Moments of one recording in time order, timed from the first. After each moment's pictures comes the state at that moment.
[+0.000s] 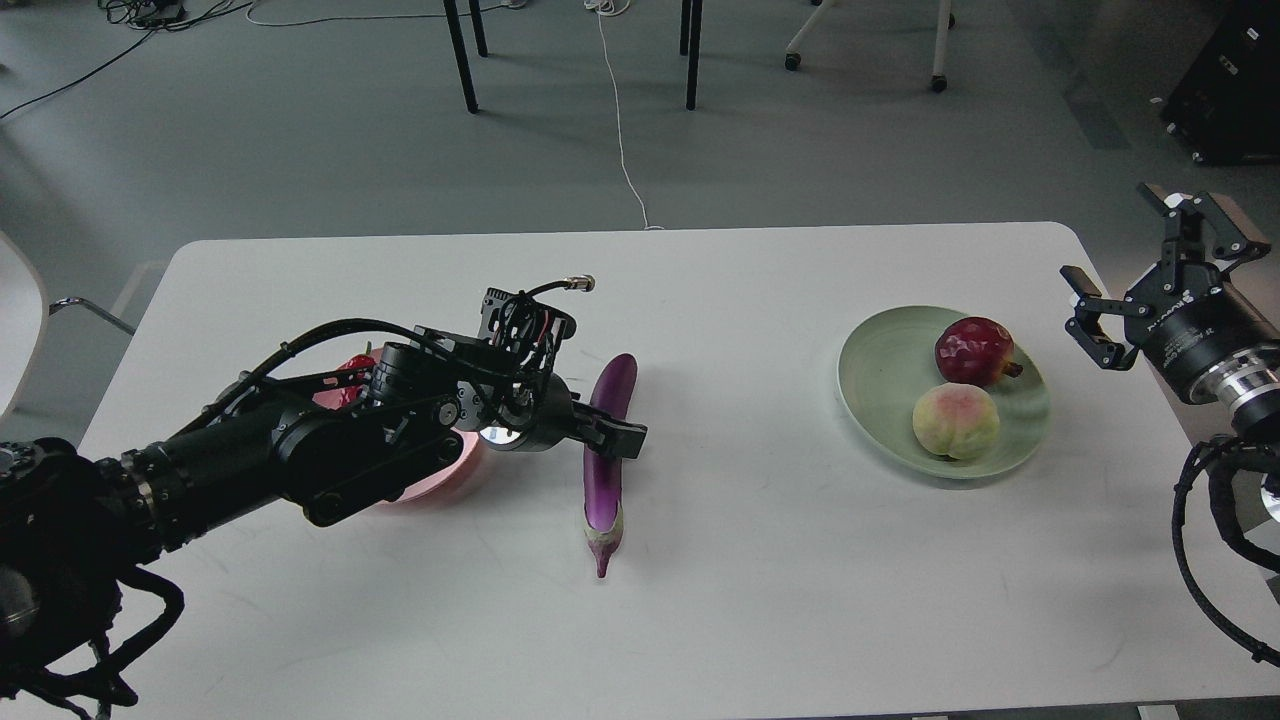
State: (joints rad) left arm -0.93 0.19 -0.25 -0.98 1.63 -0.49 0.03; right arm 0.55 -0.89 0.47 1.22 0.12 0.18 0.49
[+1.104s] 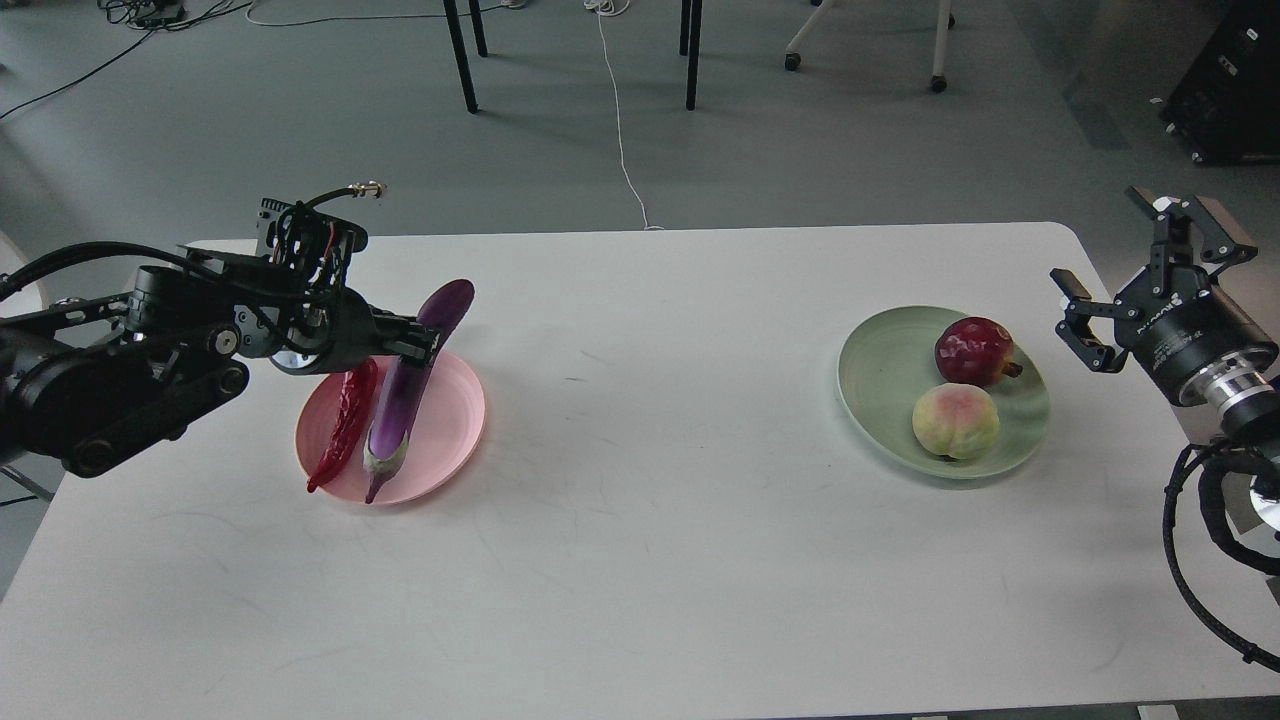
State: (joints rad) left arm -0.96 0.62 -0.26 -1.12 1.63 -0.49 0.01; right arm 0.55 -0.88 0.47 1.22 0.11 0.18 0.49
